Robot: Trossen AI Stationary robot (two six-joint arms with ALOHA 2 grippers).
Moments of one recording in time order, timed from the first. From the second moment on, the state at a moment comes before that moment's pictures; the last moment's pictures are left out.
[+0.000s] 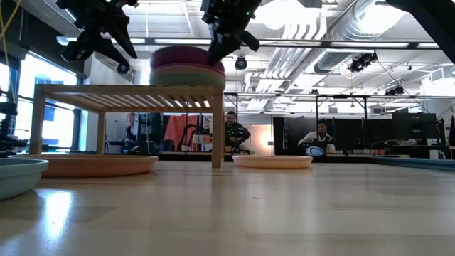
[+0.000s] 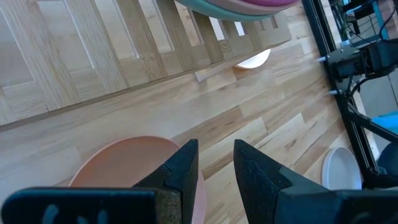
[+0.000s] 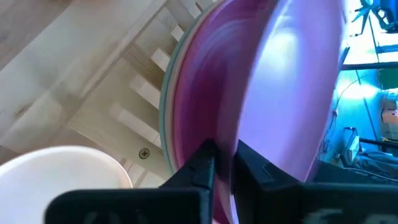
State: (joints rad) left arm 0.11 0.87 0.85 -0.78 -0.19 -1.08; right arm -0.24 2.06 2.17 -0.98 0.16 -1.08
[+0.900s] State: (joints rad) left arm 0.11 0.87 0.85 -0.78 -0.19 -1.04; right arm -0.19 2.05 2.17 -0.98 0.28 -1.01
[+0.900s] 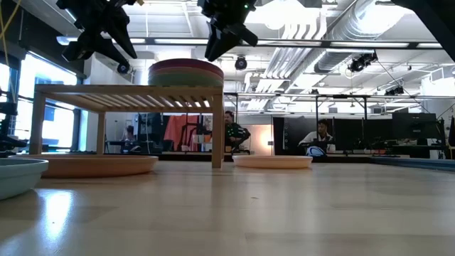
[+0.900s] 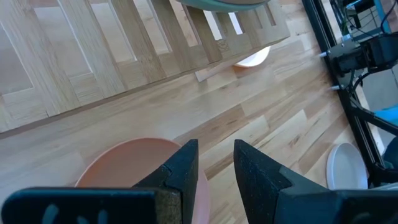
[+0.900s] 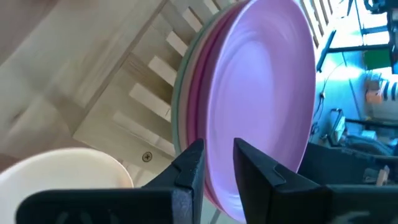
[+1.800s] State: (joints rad) left arm 0.03 0.87 0.80 -0.97 -0.03 -1.08; right arm -0.15 1.97 2.32 -1.20 0.21 -0.05
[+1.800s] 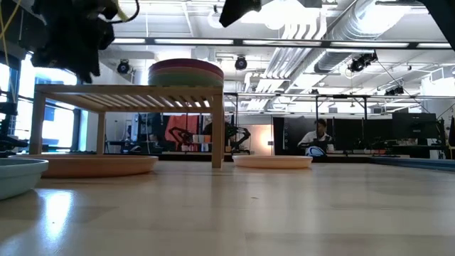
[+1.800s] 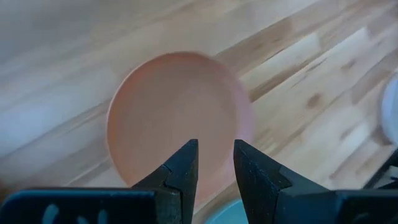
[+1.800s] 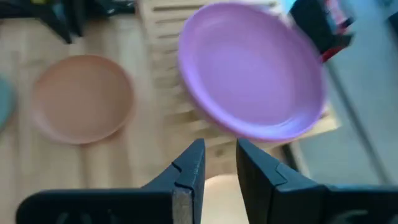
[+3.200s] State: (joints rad) left arm -0.05 0.90 0.37 -0.73 -0.11 -1.36; right arm -0.07 1.97 2.32 -1.35 0.19 -0.06
